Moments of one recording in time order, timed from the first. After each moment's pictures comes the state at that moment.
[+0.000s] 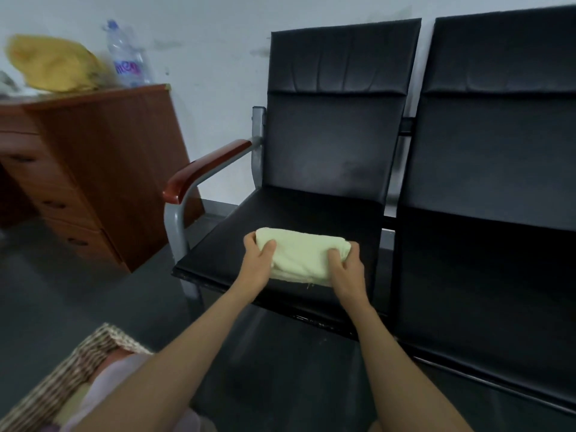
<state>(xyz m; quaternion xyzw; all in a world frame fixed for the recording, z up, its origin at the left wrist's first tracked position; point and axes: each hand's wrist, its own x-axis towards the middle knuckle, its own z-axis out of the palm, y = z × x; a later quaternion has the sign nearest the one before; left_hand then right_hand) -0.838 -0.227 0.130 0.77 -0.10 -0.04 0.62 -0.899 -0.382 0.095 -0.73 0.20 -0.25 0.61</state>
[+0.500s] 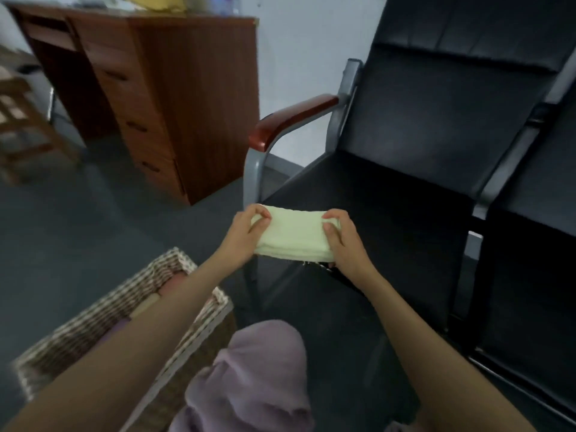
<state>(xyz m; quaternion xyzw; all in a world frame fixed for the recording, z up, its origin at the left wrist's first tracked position) -0.810 -0.049 0.105 0.85 -0.10 0.02 0.51 -0.839 -0.261 0.091 -0.85 -0.03 -0.10 0.51</state>
